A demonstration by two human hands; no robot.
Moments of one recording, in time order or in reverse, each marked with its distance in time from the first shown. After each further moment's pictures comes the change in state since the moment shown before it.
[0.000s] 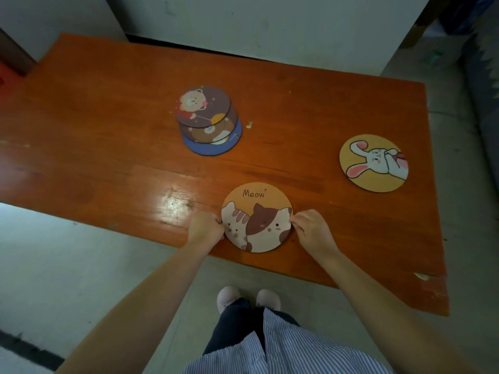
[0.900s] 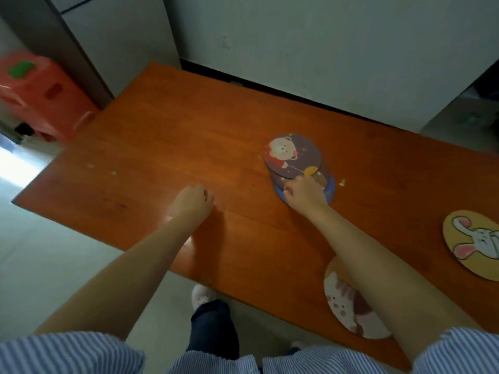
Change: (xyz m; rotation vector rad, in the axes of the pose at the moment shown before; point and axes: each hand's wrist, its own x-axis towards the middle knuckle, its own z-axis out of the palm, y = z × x) left_hand 0.170 -0.108 -0.217 0.284 0.304 0.224; right_hand 0.271 -0.161 0.070 -0.300 -0.187 0.030
